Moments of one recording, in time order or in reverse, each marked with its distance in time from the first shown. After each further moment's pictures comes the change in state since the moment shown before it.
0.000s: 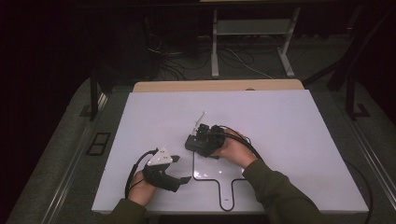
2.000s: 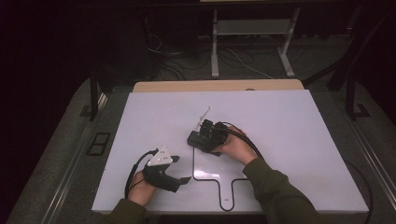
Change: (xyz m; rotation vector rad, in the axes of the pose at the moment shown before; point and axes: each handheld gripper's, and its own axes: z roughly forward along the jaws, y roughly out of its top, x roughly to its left) left arm 0.000 -0.001 0.000 0.000 0.001 0.001; right arm -0.020 -0.006 0.001 -0.024 0.005 0.069
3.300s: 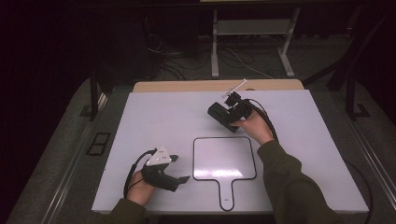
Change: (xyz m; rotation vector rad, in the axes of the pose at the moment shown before) left arm 0.002 -0.001 -0.002 -0.002 0.010 -0.002; right arm -0.090 -0.029 -0.049 -0.157 -0.057 0.298
